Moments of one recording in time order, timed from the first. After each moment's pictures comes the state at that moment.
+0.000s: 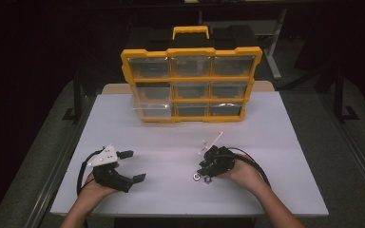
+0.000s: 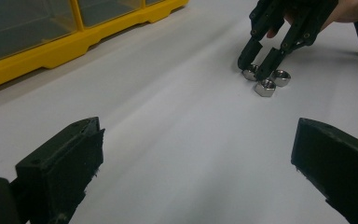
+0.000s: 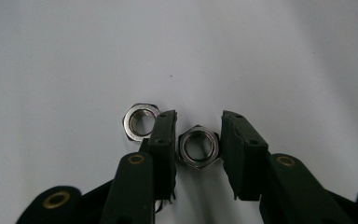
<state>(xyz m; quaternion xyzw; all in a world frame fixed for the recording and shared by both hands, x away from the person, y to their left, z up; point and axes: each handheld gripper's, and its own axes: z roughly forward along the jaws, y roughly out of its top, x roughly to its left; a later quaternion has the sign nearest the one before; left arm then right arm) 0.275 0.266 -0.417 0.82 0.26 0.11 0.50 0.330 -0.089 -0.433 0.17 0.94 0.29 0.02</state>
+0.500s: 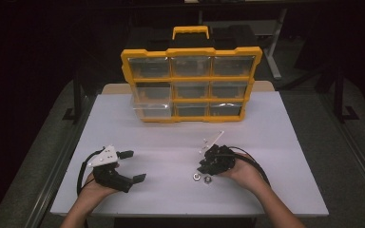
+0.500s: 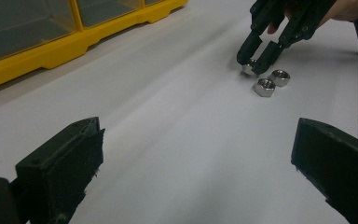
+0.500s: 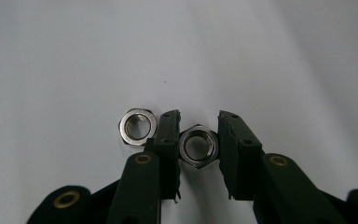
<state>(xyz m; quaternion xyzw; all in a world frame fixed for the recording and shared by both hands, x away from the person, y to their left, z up) 0.275 0.266 -0.417 0.82 0.26 0.11 0.50 0.330 -0.091 -0.428 0.18 0.94 0.30 0.03</state>
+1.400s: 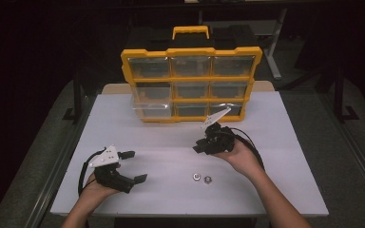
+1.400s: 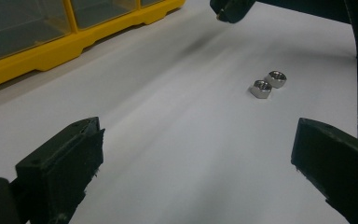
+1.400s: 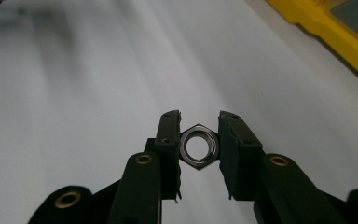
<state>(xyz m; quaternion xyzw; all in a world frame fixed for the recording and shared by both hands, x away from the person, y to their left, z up) 0.274 0.263 -0.418 0.82 0.26 0.10 0.51 0.360 -0.092 -0.380 0.26 0.90 0.36 0.02</state>
